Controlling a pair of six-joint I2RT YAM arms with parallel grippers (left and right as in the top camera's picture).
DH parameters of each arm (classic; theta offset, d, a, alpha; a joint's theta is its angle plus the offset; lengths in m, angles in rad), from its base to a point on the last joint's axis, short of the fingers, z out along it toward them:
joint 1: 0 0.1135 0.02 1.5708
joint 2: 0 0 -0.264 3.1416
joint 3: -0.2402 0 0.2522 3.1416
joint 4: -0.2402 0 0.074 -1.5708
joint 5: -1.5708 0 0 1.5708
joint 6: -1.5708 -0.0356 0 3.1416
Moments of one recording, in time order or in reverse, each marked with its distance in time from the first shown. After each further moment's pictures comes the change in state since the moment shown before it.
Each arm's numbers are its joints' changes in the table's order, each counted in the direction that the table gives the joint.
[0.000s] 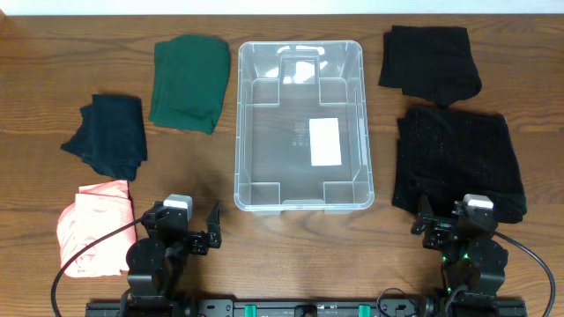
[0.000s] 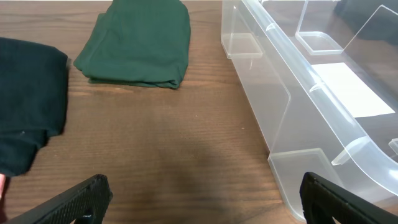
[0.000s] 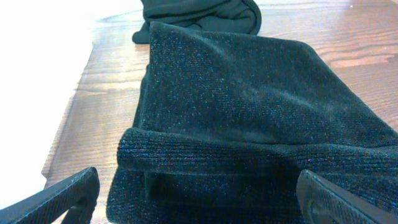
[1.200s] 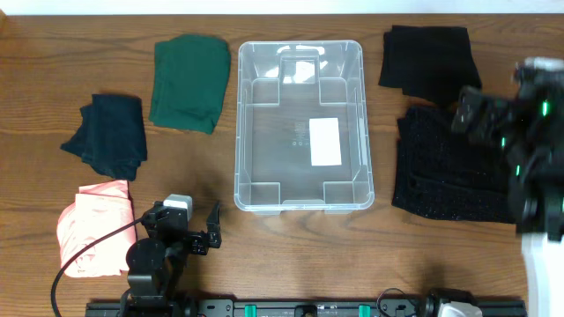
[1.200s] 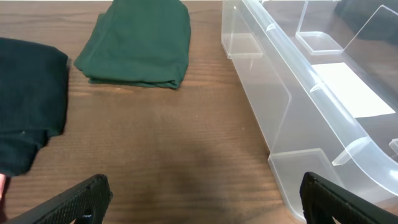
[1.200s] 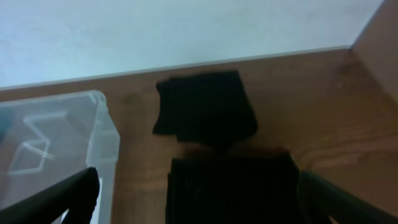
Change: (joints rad) left arm 0.000 0.000 0.001 0.002 0.000 0.000; right arm 0.000 -1.075 -1.102 -0.145 0.024 -0.017
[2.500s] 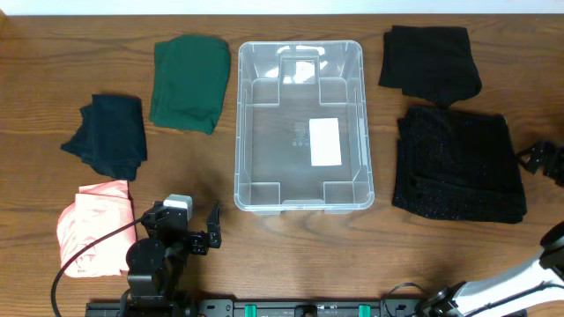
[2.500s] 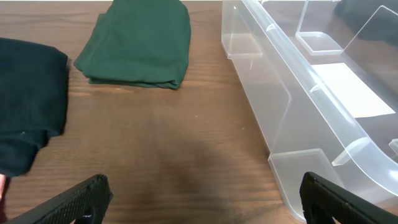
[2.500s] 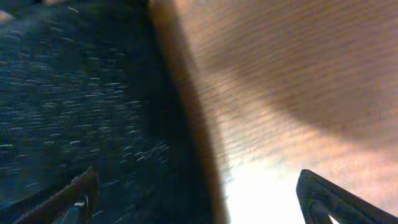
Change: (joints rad) left arm 0.000 0.000 0.000 0.000 0.000 0.000; right arm -0.764 -0.906 -0.166 -0.150 0.457 0.560
